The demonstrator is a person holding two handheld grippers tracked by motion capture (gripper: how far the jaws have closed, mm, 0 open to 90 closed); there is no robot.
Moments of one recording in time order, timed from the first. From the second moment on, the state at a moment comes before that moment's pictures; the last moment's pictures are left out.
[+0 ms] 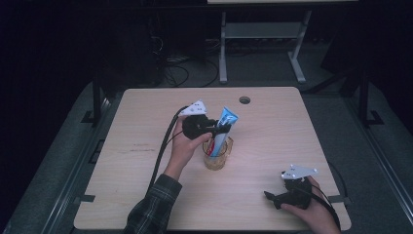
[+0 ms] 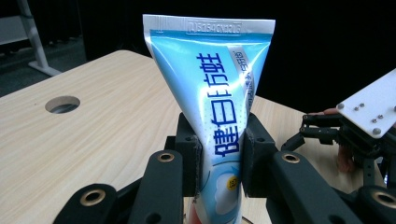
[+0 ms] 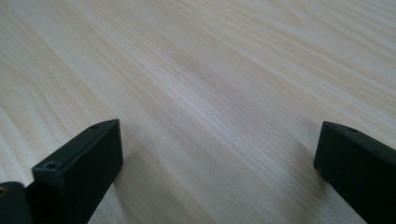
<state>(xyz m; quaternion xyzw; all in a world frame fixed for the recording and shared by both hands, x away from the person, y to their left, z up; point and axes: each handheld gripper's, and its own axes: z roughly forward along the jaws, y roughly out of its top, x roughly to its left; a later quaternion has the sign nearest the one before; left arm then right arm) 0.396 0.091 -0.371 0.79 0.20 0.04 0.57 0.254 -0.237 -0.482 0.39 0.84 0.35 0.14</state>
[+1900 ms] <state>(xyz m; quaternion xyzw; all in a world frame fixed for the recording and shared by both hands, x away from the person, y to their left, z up) 0.384 0.128 -0.370 0.82 0.24 0.07 0.52 0.255 -0.237 -0.483 0.39 0.84 0.35 0.14</state>
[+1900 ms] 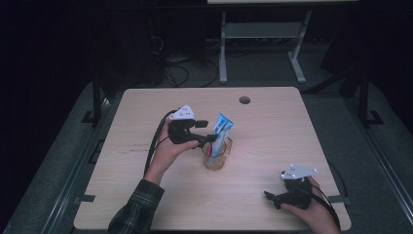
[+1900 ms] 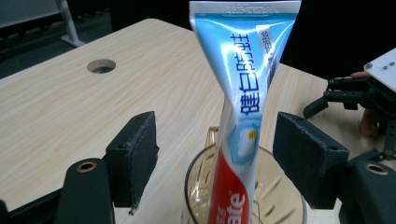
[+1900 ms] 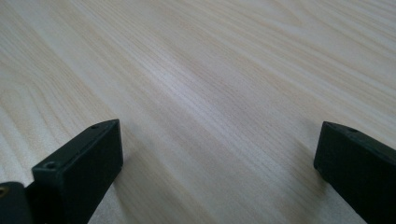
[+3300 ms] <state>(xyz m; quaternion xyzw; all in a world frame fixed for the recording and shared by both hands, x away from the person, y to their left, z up) 0.328 0.226 -0.393 0.83 0.31 0.10 0.46 0.256 -0.237 -0.483 0.39 0.84 0.35 0.14</state>
